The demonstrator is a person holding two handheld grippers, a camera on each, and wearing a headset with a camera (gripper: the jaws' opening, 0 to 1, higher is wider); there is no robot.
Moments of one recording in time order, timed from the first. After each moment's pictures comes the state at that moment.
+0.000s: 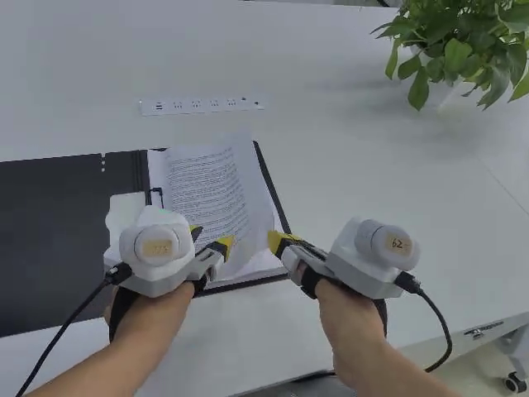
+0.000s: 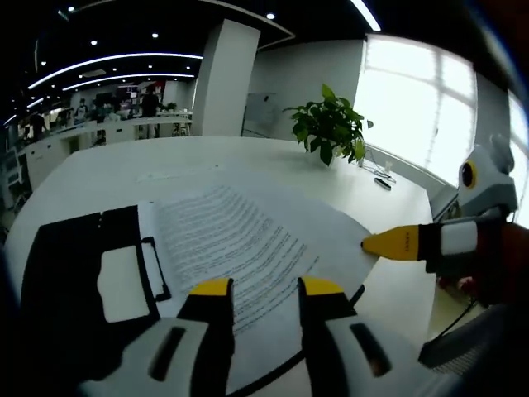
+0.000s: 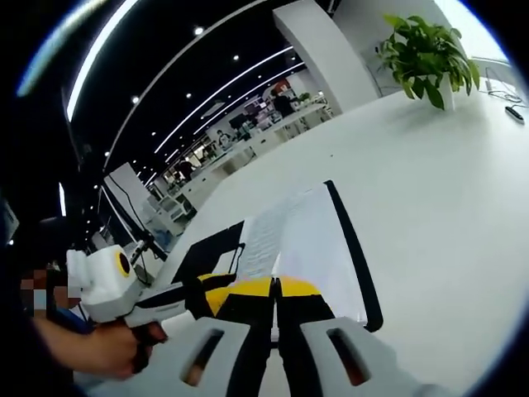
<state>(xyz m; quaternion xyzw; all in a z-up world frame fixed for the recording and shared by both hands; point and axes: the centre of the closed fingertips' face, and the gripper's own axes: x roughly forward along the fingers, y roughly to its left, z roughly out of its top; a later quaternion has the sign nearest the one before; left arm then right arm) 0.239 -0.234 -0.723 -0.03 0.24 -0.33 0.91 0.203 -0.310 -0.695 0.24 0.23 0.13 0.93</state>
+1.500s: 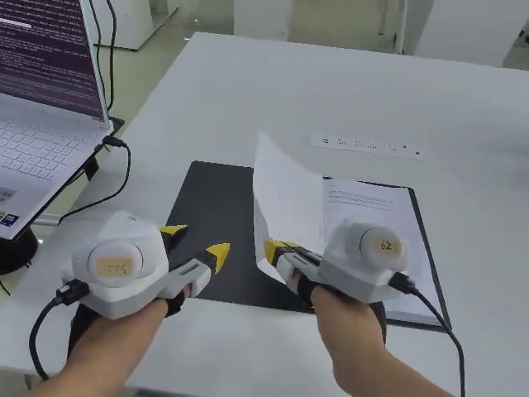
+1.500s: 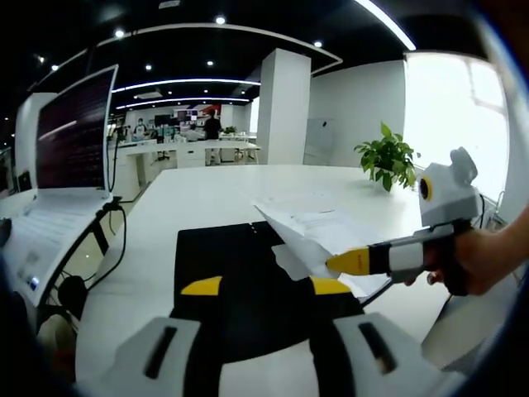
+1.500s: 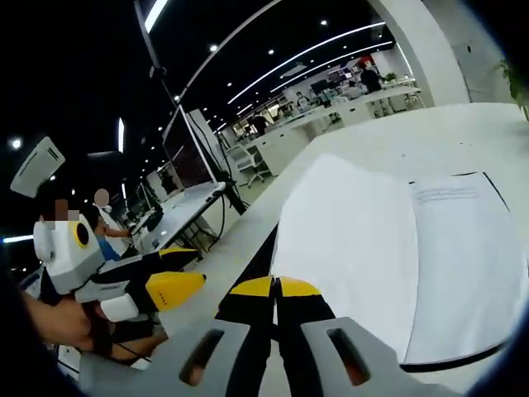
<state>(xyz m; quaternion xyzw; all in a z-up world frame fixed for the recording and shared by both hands) 0.195 0.014 -0.661 -0.02 0.19 -0.17 0.97 0.212 -0.061 -0.692 0.16 0.28 0.33 0.89</state>
